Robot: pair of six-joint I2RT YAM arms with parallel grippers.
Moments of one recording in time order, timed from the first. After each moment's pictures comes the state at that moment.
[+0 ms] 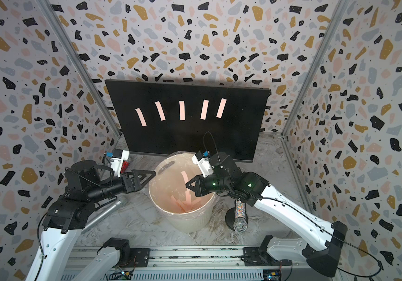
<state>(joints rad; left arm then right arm) -0.15 0.75 1.10 -0.77 0.72 -0.50 0.95 1.21 1.30 -0.64 -0.35 0.60</state>
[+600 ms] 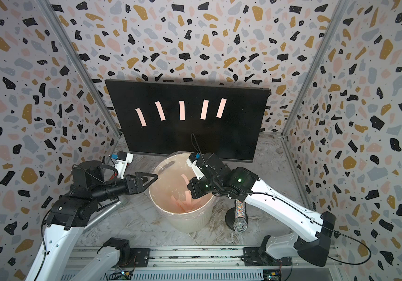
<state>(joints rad) -0.16 0.78 1.08 -0.83 0.71 -0.48 1.02 1.33 1.46 -0.87 -0.15 0.49</state>
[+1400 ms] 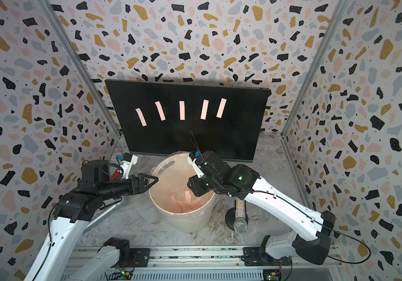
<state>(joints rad) -0.17 0.82 1.06 -0.88 0.67 -0.43 1.02 1.34 1.54 -0.96 -0.03 0.41</state>
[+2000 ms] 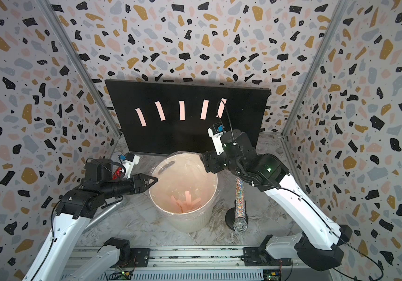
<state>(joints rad) -0.18 0.85 1.06 -0.89 0.65 -0.42 0.83 1.30 1.75 -0.97 0.11 0.25</state>
